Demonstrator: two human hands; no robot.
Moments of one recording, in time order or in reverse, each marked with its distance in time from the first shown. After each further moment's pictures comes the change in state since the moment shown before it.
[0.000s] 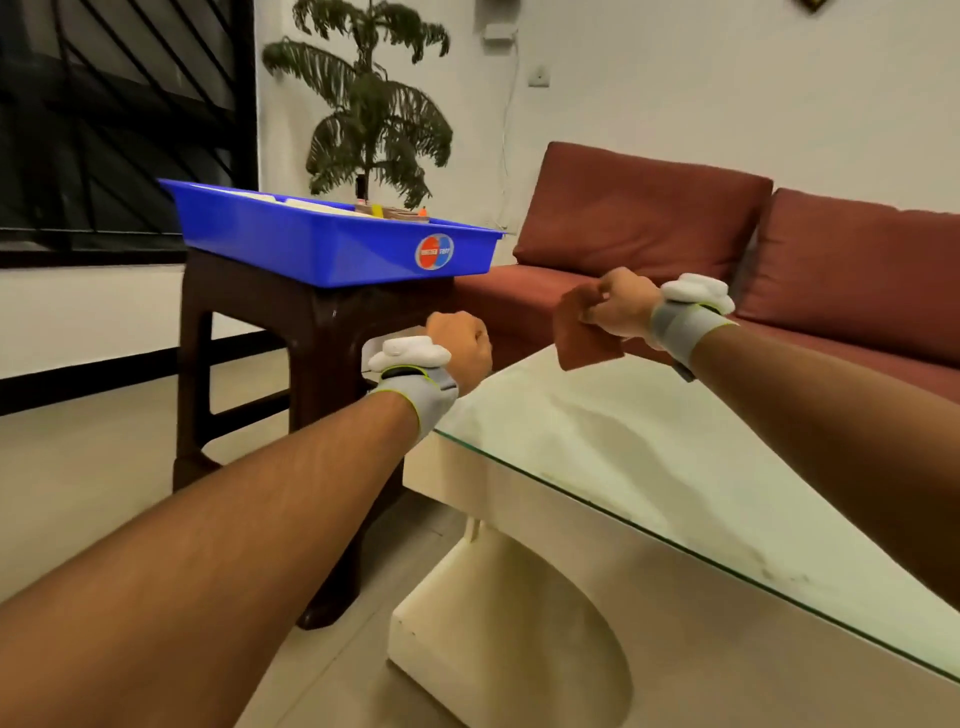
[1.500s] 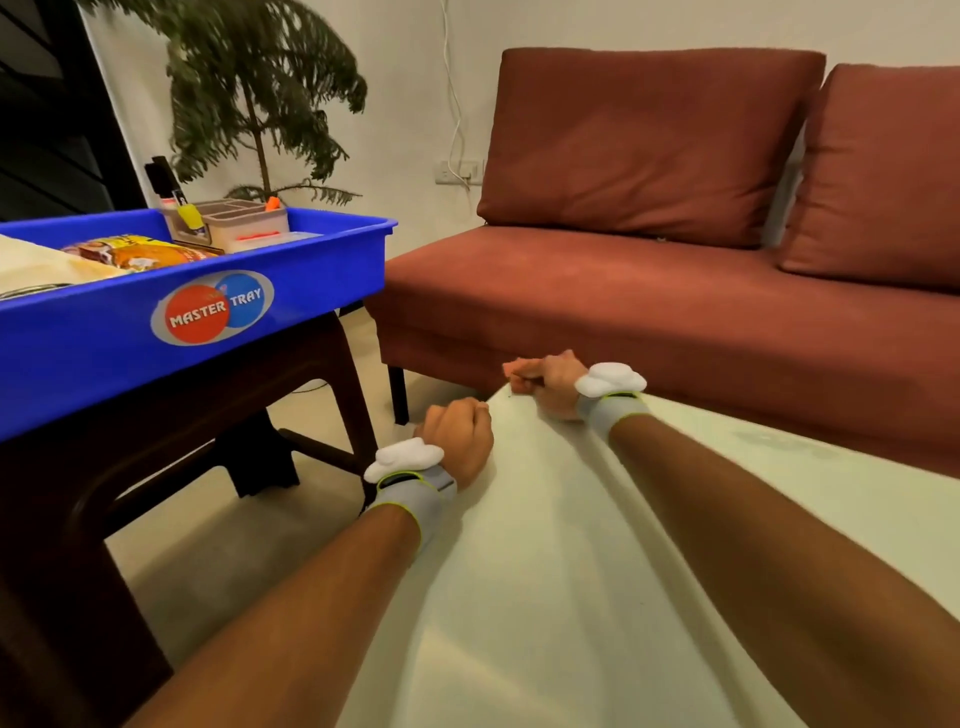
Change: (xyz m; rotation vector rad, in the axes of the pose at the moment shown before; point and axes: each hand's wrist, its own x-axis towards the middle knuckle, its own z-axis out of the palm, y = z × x) left_hand 0.181 0.031 0.238 -0.154 -0.247 -0.207; right_hand 0.238 0.145 0.165 0.081 -0.252 -0.161
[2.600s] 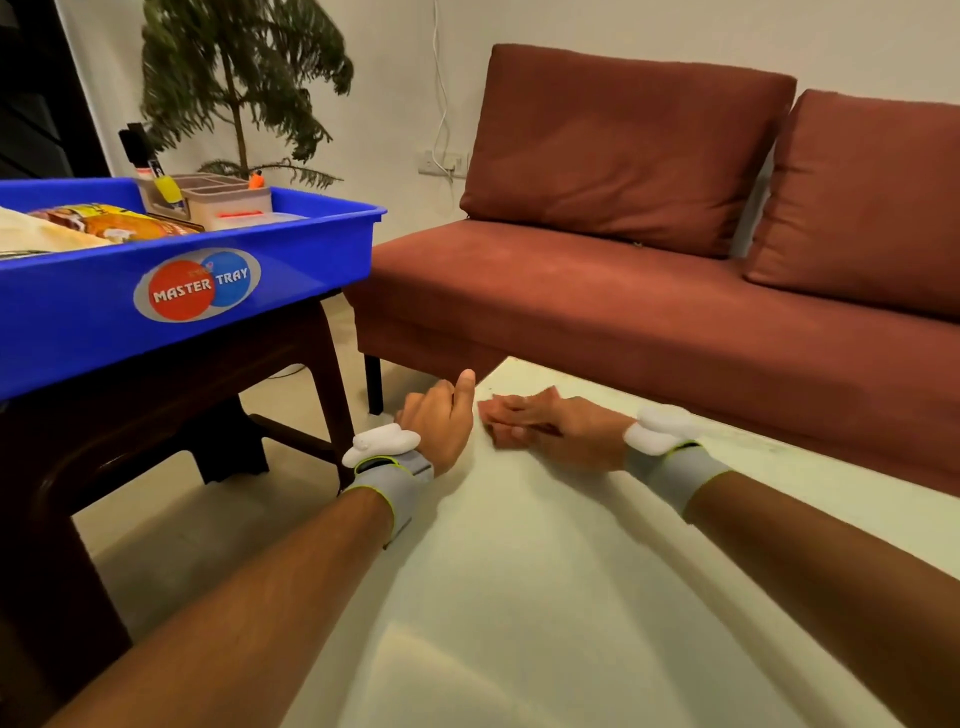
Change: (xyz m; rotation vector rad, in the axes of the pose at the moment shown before) left_hand -0.002 0.006 -0.007 -0.096 0.013 -0.019; right_hand -0.079 0.006 -0.023 -0.132 -0.211 -0.337
